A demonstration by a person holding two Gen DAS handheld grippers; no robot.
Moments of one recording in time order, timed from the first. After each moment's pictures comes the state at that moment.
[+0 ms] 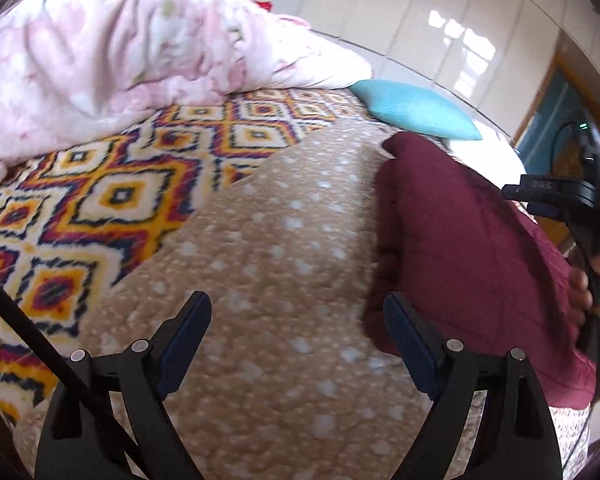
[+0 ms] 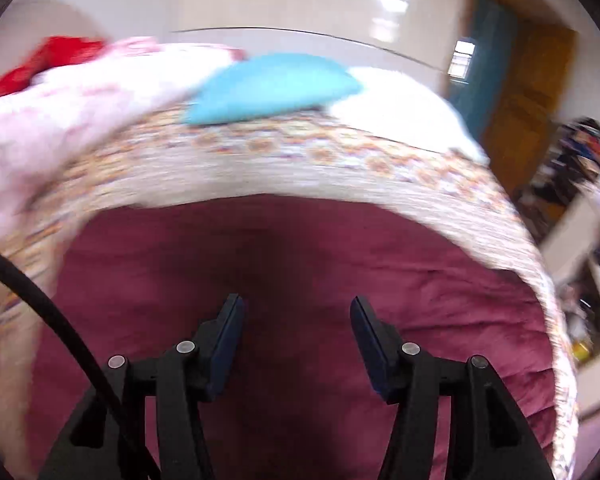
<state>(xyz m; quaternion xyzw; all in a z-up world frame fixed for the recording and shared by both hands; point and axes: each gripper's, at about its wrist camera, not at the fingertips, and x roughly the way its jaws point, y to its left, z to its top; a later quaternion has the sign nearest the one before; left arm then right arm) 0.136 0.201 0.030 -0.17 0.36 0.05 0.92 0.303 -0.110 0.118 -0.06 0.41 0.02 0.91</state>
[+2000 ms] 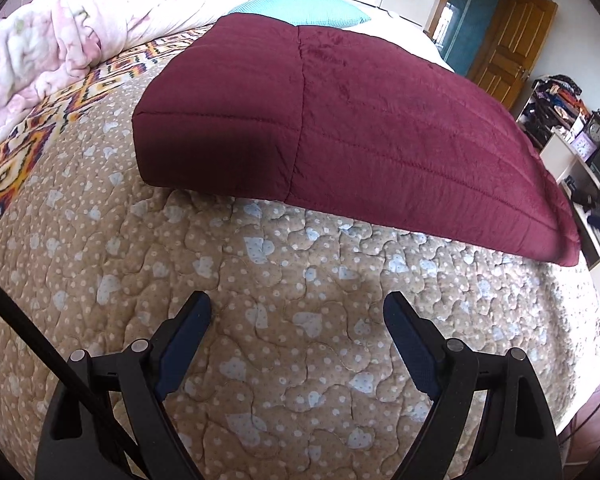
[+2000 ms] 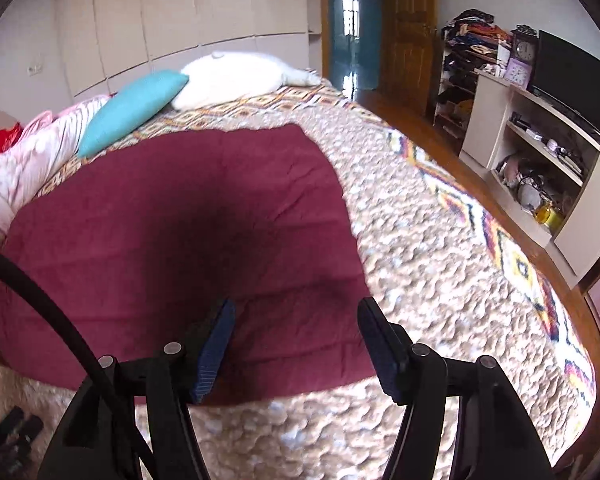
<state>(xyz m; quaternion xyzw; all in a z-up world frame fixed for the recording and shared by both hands) 0.088 0.048 -0.012 -0.04 0.45 -0.11 0.89 0.086 -0.372 0.082 0.10 0.38 -0.19 0.90</state>
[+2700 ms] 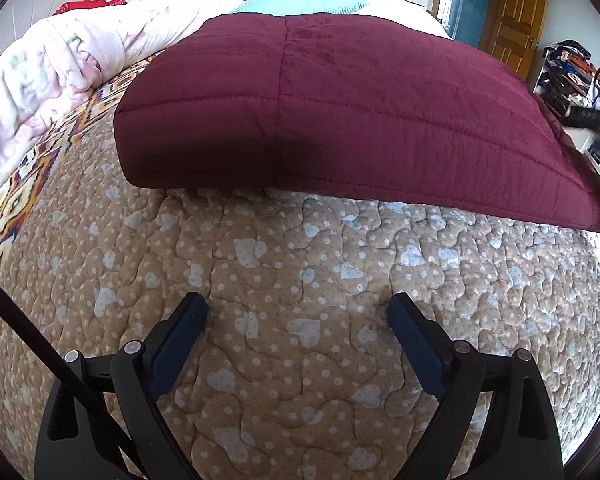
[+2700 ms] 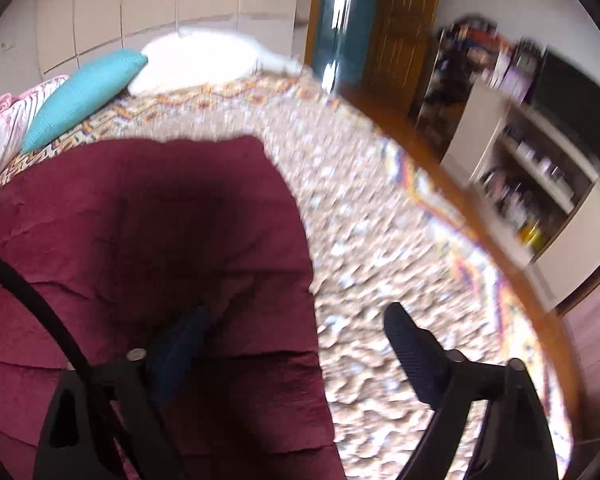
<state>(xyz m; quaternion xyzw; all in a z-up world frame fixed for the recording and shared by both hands) 0.089 0.025 -0.022 0.03 0.45 -0.07 0.89 0.189 -0.409 0.076 0.03 0.39 -0.24 0.89</state>
